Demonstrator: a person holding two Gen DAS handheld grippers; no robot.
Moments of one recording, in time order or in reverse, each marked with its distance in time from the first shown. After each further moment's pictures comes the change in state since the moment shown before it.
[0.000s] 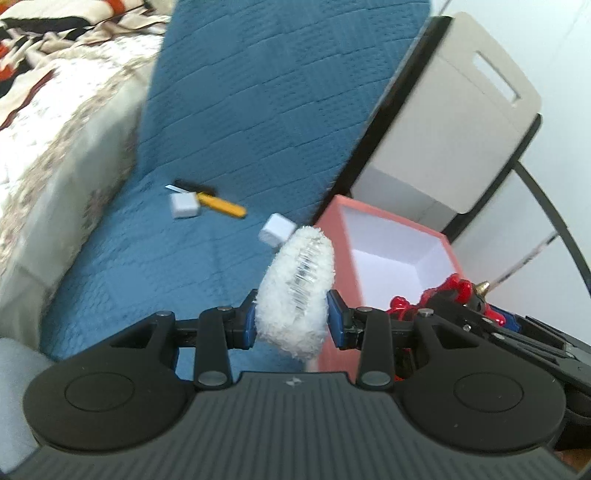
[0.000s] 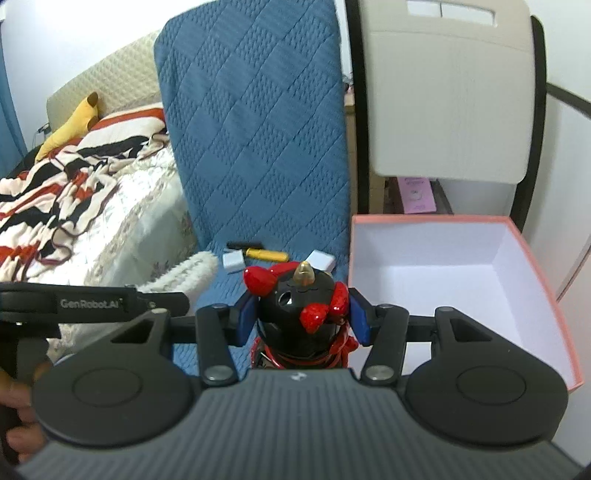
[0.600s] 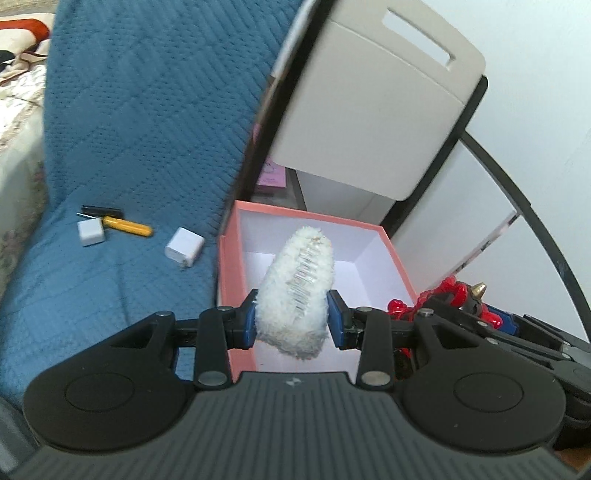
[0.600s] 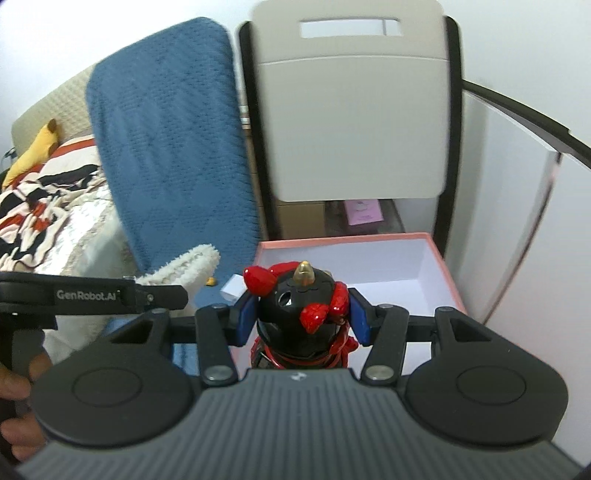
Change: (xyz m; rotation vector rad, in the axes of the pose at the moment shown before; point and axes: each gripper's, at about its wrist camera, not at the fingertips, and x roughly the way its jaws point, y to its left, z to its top) left arm 0.054 -0.133 0.010 0.116 0.033 -0.081; right arm -0.024 -0.108 0.023 0.062 -0.028 -0.108
